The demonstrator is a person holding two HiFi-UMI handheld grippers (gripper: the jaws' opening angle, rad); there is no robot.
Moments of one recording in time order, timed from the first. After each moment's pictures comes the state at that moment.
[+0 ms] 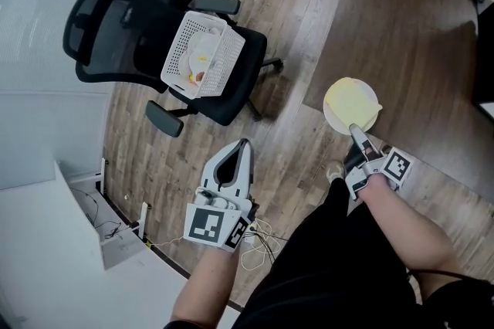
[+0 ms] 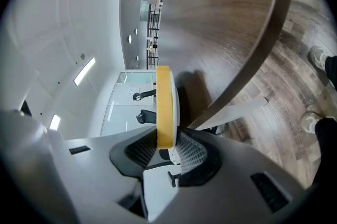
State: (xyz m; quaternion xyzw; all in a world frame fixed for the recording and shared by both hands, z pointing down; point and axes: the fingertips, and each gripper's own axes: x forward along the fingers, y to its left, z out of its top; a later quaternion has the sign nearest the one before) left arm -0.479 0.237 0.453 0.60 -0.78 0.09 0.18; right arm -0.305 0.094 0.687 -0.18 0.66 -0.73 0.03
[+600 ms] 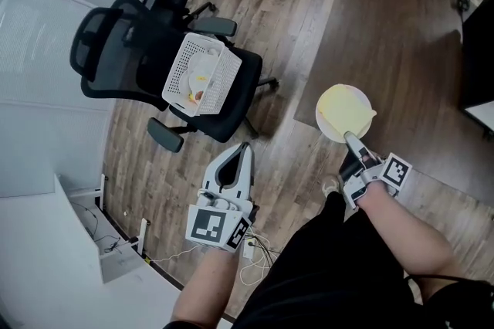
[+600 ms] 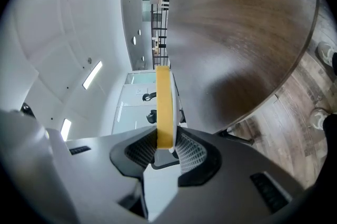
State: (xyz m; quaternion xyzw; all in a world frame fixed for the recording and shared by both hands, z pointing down) left arm -0.464 0.213 0.425 0.62 -0.77 0.08 0.15; right arm -0.301 0.080 0.634 -0.14 0.66 -0.73 0.06
